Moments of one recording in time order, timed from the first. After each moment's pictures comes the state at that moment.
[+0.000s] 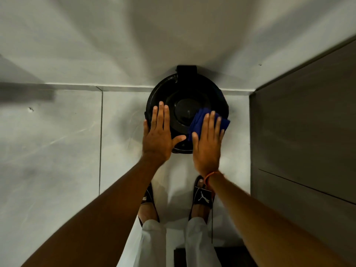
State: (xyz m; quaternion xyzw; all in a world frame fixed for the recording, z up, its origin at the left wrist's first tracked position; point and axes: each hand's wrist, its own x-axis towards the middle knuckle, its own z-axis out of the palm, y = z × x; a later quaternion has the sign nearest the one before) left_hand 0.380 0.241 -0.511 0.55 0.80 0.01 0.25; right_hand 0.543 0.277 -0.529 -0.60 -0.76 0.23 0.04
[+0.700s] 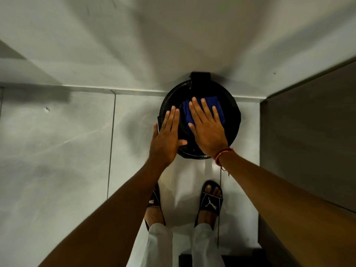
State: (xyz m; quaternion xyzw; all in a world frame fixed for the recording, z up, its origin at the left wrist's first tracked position) left_hand 0.357 0.238 -0.510 0.53 0.78 0.09 0.33; right_hand 0.496 0.340 -0.515 -0.39 -0.91 0.13 -0.10
